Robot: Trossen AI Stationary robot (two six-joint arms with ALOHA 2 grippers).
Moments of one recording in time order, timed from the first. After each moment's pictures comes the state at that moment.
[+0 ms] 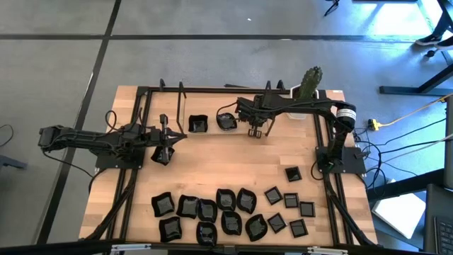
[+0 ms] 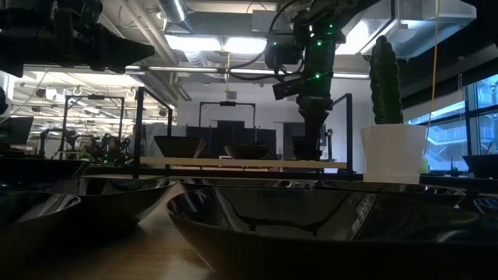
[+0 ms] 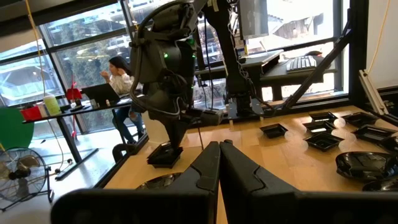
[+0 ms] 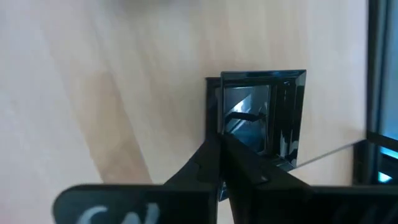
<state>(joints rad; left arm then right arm) 0.07 0.47 0.07 0.49 -0.09 0.20 -0.30 1.83 1.43 -0.95 0.28 -0.16</state>
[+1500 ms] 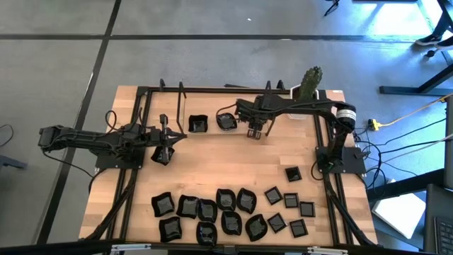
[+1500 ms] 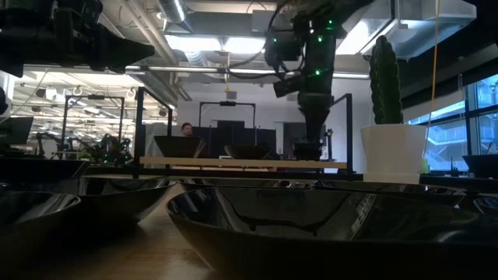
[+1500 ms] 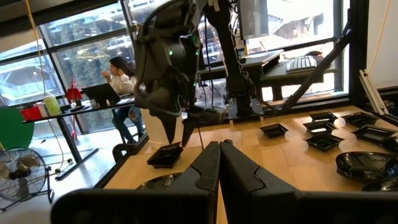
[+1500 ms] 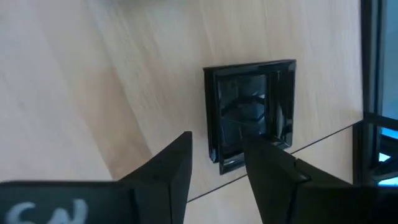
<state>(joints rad) 0.07 0.47 0.07 0.49 -0.09 0.20 -0.28 1.83 1.45 -1.00 0.30 -0.07</state>
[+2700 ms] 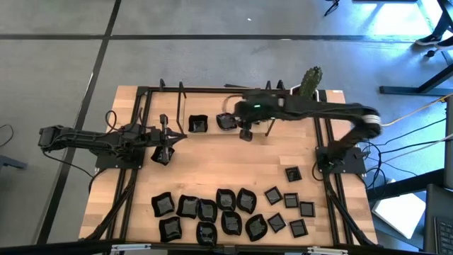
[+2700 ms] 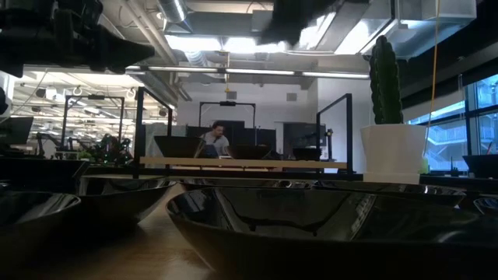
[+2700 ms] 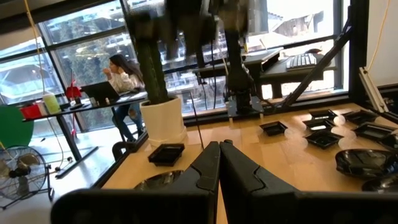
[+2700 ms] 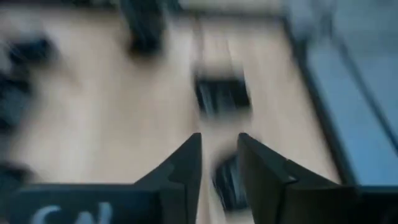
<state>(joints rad) 0.07 0.47 0.07 0.48 -0.09 0.20 -0.16 1.52 1.42 -0.45 0.00 -0.19</state>
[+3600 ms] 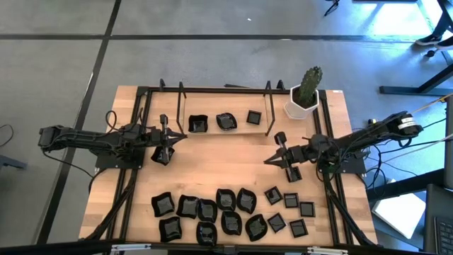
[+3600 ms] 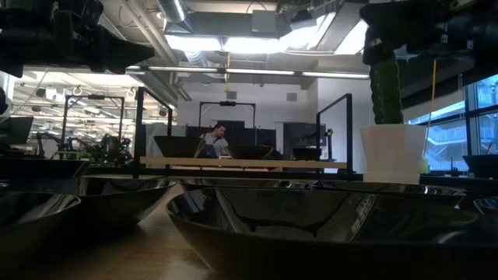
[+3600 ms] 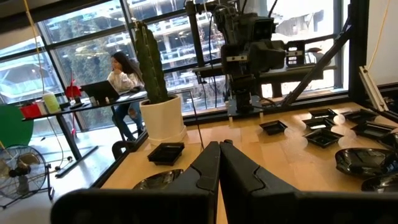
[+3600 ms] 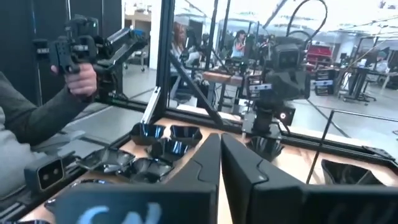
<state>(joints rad) 0.07 0.47 0.07 0.48 -0.09 0.20 0.18 1.01 0.20 0.93 -0.07 -0.13</state>
